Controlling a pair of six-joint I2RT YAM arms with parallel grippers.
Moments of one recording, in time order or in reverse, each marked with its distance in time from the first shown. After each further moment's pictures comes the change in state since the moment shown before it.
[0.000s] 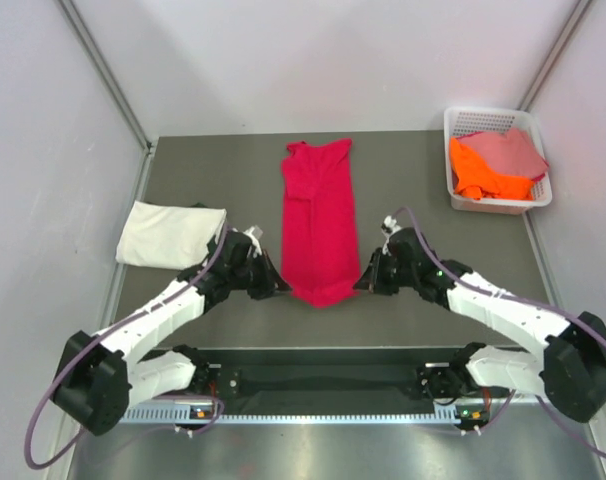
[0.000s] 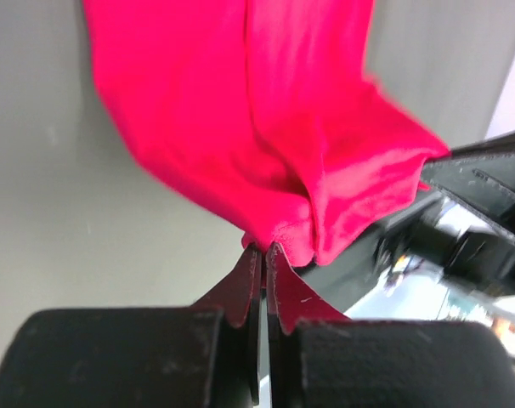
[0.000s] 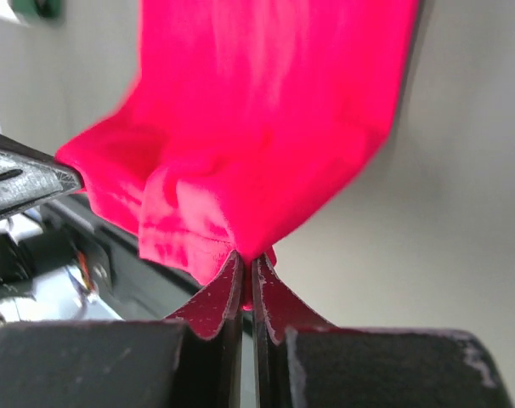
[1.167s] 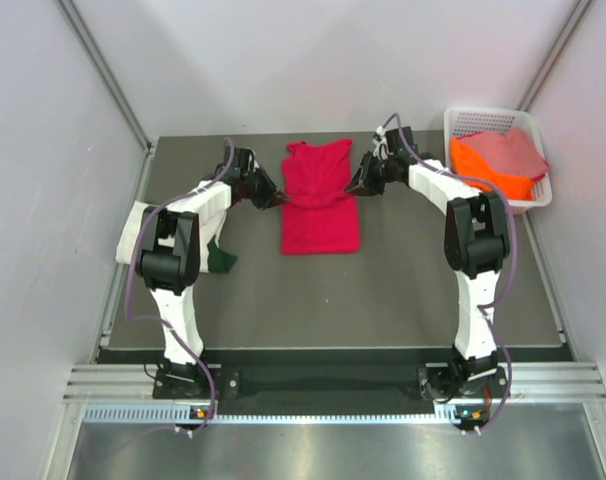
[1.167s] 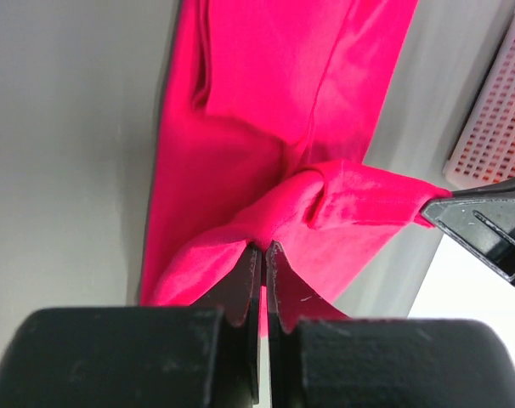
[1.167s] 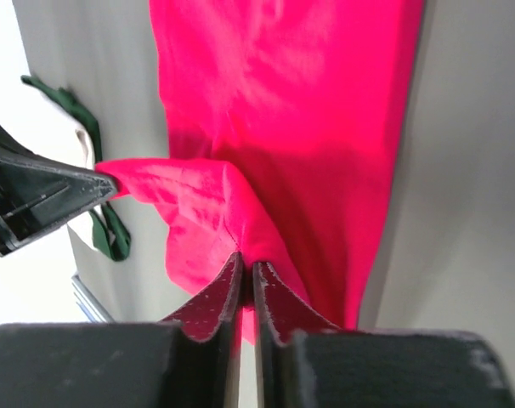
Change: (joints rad) left arm 0.343 0.936 0.871 0.074 0.086 0.056; right arm -0.418 1.035 1.118 -0.150 -0.344 -0.229
